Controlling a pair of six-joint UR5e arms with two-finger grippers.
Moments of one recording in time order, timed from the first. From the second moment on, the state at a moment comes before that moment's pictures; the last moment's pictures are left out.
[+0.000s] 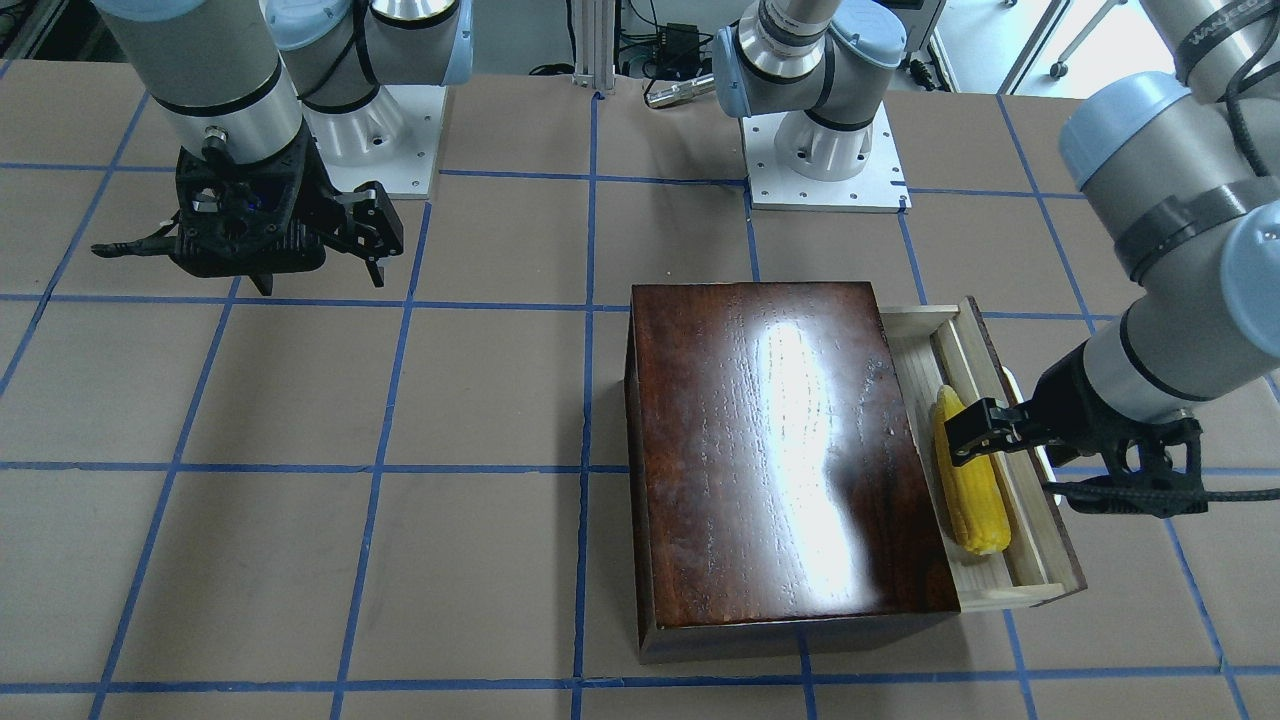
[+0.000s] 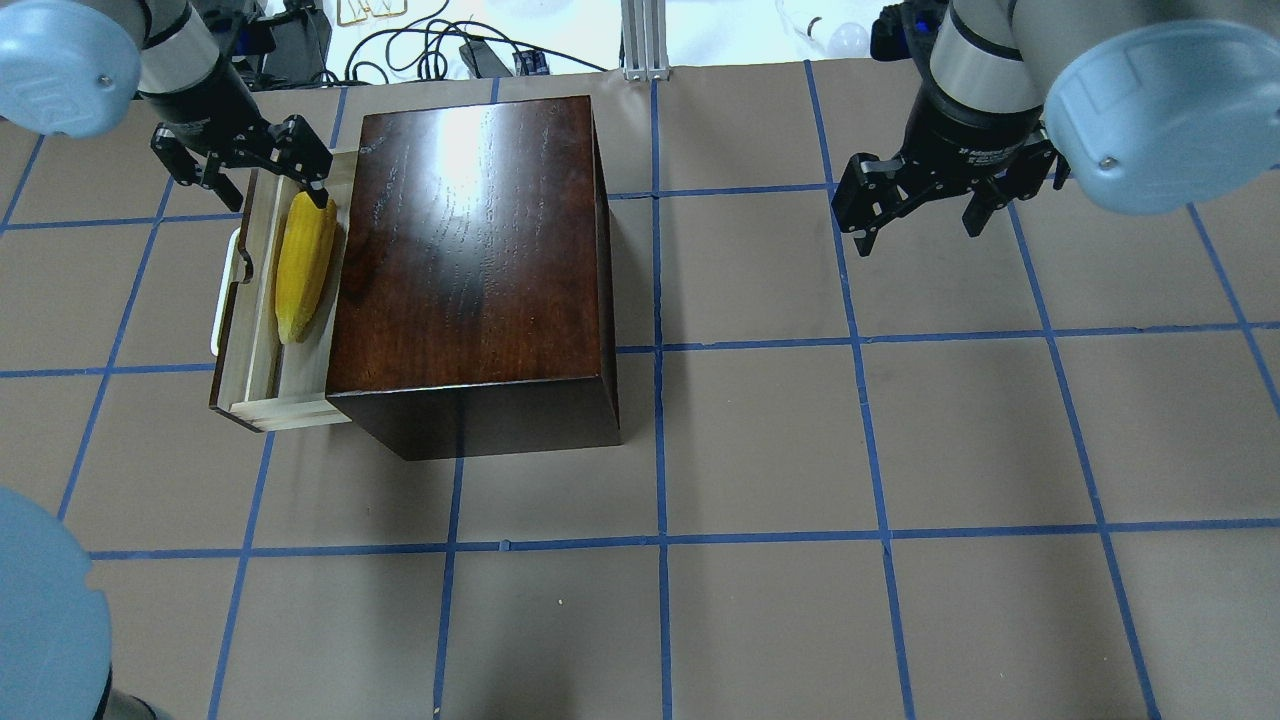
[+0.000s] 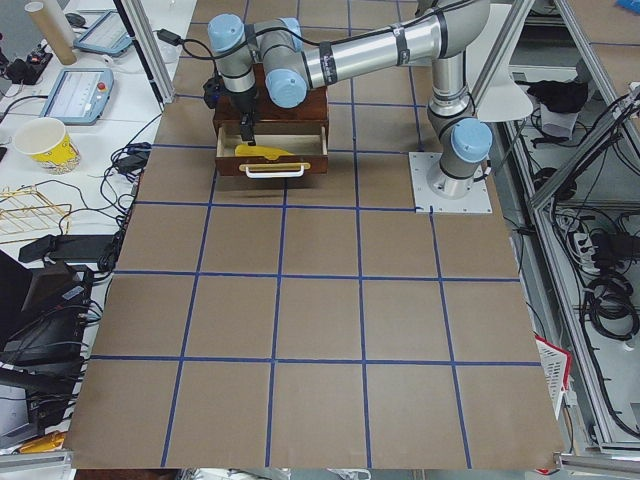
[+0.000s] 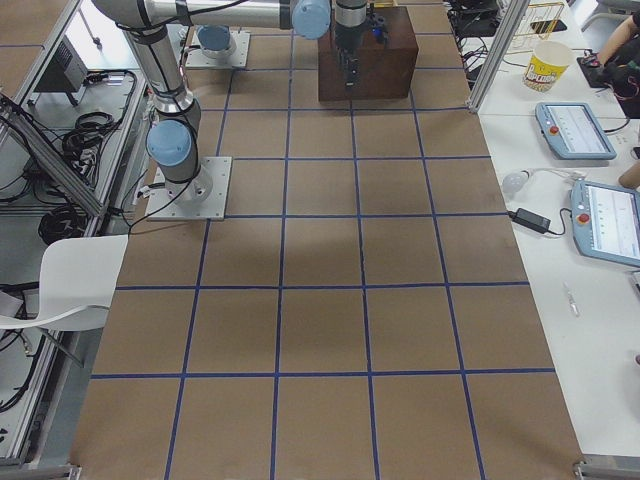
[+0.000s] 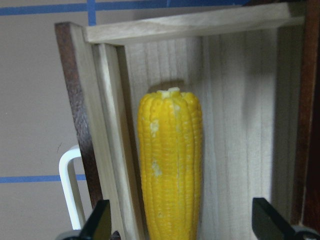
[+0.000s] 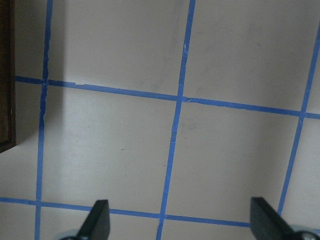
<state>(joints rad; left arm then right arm) -1.36 -1.91 -1.37 -1.48 1.58 0.21 1.62 -1.53 1.60 -1.63 -1.60 -0.09</state>
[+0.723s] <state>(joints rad) -1.51 -1.84 -1.30 -1.56 1.57 0.04 1.62 -1.53 1.60 -1.63 -1.60 -0.09</state>
